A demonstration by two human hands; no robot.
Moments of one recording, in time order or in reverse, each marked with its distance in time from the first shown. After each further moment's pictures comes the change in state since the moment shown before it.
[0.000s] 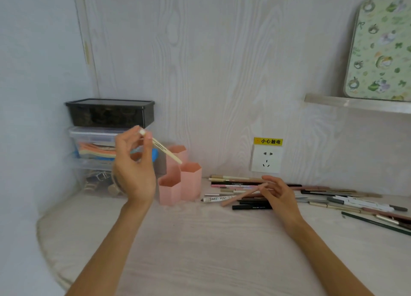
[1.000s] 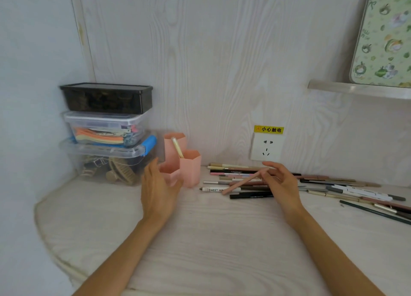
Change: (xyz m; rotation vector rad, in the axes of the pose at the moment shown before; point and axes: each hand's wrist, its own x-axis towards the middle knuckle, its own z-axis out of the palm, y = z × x) left_hand -0.074 -0.039 -0.016 0.688 -0.592 -0.323; right_hand -0.005 -0.013 0.002 0.059 0.064 -0.017
